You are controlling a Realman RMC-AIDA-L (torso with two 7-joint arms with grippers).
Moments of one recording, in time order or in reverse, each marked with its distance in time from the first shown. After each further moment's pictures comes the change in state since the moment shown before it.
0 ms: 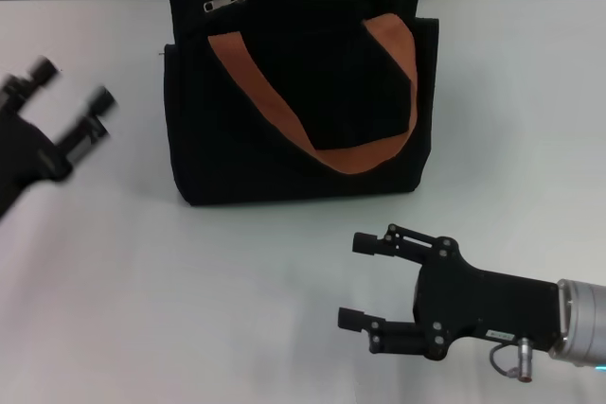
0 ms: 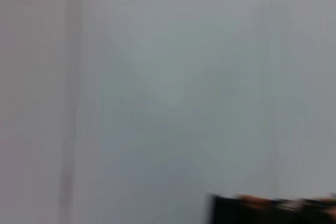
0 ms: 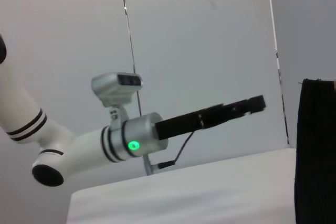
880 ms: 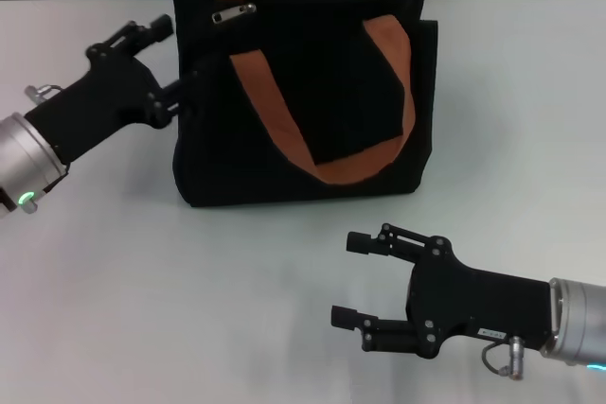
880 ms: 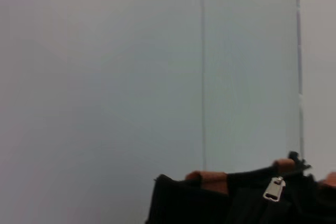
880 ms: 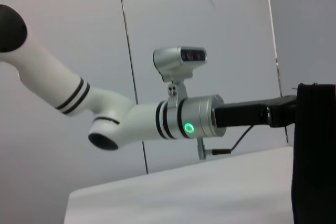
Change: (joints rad) left arm -0.187 0.007 0.283 0.119 -0.019 -0.249 -0.145; right arm 0.008 0.000 0.000 0.022 0.003 0.022 -0.004
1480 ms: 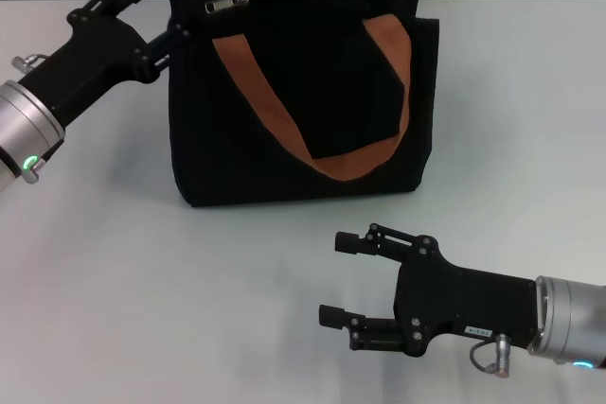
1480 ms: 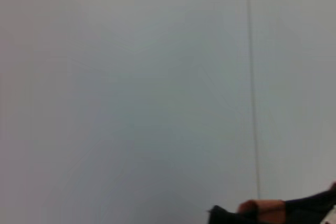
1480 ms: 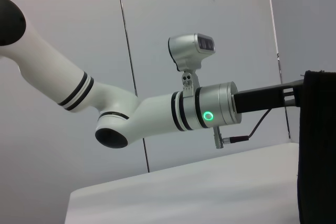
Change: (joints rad) left arm -0.039 -0.012 0.003 -0.021 -0.146 -0.105 0.041; right arm 0.019 0.000 0.000 0.036 0.000 0.037 0.000
